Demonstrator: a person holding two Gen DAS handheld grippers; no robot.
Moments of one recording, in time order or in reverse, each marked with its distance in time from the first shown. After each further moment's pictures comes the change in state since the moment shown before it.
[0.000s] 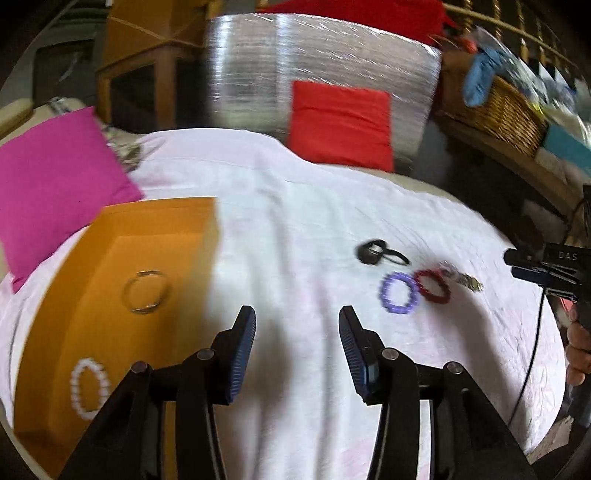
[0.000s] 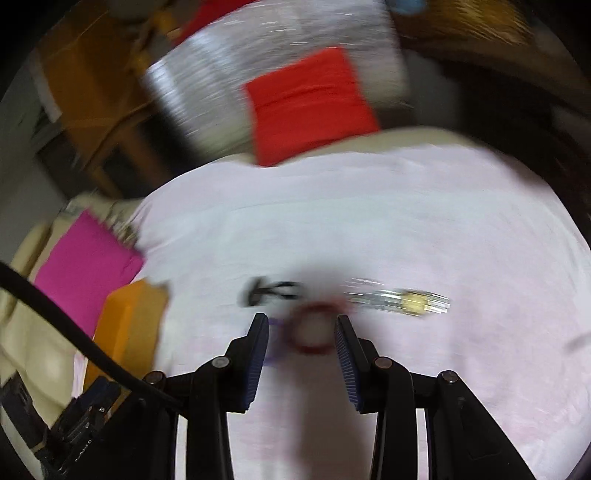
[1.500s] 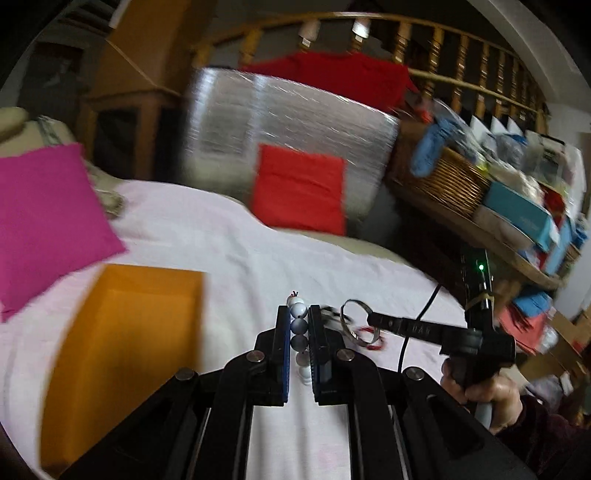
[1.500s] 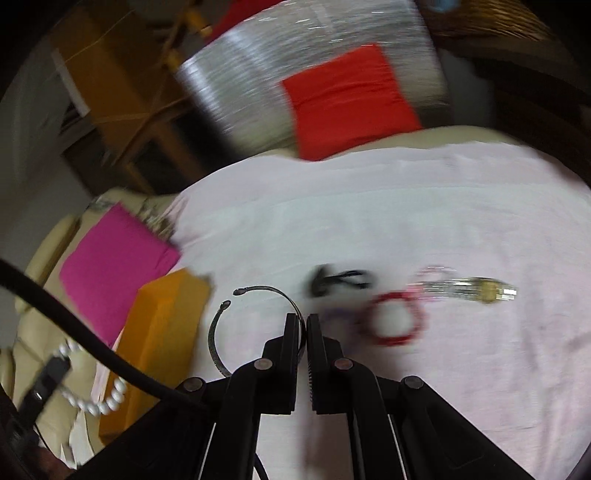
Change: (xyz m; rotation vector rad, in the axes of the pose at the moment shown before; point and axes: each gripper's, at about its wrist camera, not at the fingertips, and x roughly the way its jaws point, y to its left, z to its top) left arm -0.124 0.062 0.018 -0.049 -0.228 -0.175; right arm 0.029 0.091 -0.030 -0.108 -0.010 0.169
